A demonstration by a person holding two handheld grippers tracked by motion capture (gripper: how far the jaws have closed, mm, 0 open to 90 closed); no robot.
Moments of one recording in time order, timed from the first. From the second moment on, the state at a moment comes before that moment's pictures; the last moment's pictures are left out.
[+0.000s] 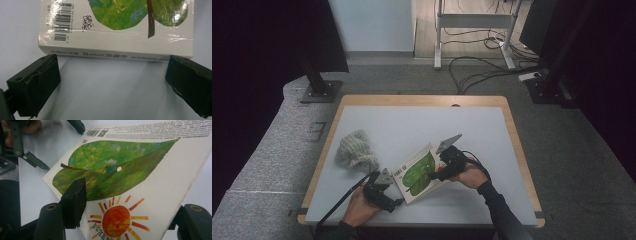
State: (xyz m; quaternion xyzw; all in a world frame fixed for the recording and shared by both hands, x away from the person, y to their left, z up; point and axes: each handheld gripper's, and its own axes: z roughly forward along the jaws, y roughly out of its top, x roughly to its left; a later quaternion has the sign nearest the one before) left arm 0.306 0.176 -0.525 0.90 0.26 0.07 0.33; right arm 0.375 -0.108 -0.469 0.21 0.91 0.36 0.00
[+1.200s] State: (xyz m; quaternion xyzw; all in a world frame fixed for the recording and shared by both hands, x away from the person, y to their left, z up) left arm 0.318 0.175 -0.516 0.89 0.28 0.03 0.35; right arm 0.352 -0.127 -0.482 0.21 0.91 0.36 0.02
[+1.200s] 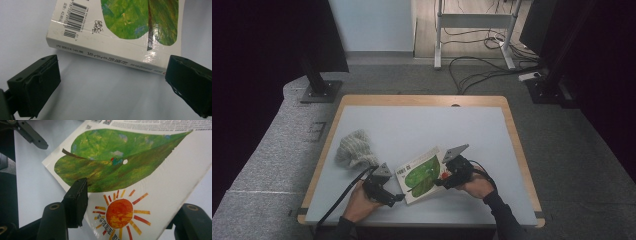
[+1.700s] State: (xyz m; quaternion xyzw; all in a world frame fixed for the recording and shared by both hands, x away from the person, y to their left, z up) left arm 0.324 0.163 -0.515 0.90 0.27 0.02 0.34; right arm 0.346 -0.137 -0.493 0.22 0.90 0.37 0.02
